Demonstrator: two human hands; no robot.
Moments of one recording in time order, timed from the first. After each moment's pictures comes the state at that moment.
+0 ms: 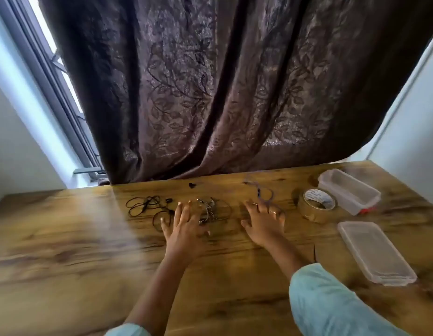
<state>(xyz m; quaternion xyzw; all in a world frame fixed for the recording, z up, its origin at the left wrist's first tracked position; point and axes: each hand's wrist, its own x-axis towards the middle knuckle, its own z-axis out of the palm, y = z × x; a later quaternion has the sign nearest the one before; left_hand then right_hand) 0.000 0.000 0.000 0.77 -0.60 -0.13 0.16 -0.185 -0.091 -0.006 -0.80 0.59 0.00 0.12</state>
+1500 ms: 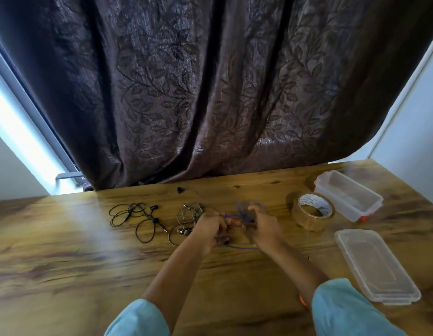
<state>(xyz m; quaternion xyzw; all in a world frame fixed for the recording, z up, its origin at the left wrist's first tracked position) -0.073 -0.078 0.026 0.62 -0.23 -0.60 0.44 -0.216 -0.122 -0.010 -0.75 0.58 -0.18 0.26</state>
